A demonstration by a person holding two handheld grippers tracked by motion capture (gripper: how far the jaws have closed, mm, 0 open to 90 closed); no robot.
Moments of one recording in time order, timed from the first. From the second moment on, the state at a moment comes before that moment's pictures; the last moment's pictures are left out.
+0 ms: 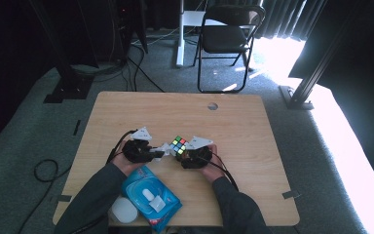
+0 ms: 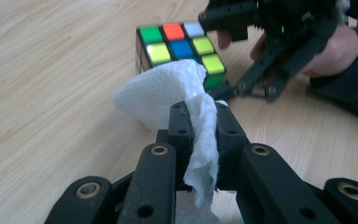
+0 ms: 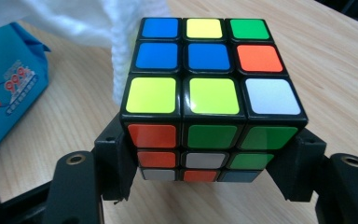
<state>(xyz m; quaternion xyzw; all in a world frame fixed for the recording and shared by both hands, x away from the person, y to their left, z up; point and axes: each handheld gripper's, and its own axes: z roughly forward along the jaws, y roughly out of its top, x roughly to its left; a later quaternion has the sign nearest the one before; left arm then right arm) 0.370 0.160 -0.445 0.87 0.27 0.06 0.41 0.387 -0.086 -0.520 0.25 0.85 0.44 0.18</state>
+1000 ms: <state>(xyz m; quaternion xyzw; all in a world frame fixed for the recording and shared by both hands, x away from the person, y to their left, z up) 0.396 0.133 -0.453 0.87 0.27 0.10 0.40 0.375 -0.062 -0.521 0.21 0.86 0.44 0.16</state>
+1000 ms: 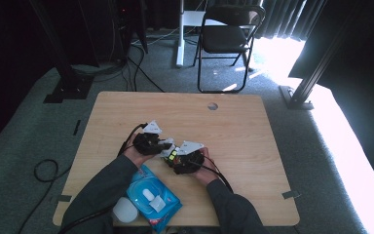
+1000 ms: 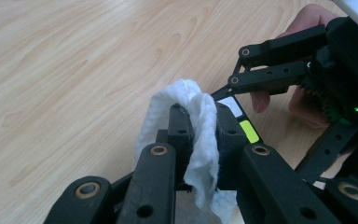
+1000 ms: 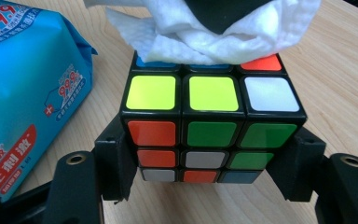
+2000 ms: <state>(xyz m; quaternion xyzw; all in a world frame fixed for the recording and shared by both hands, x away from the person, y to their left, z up) 0.382 0.127 -0.451 0.88 0.21 0.06 0.41 0.377 -0.068 -0.519 0.23 0.85 0.45 0.17</state>
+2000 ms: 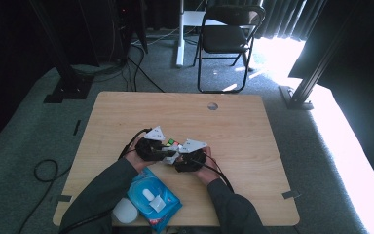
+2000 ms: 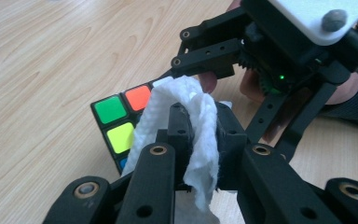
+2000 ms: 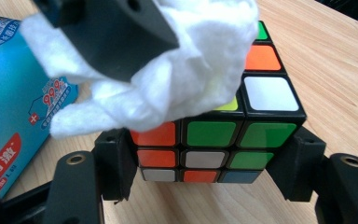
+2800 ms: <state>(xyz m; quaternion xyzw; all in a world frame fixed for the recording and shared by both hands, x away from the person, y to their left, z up) 0.392 0.143 -0.448 0.87 0.28 0.13 0.39 0.375 -0.070 -0.517 0.22 0.85 0.45 0.17</state>
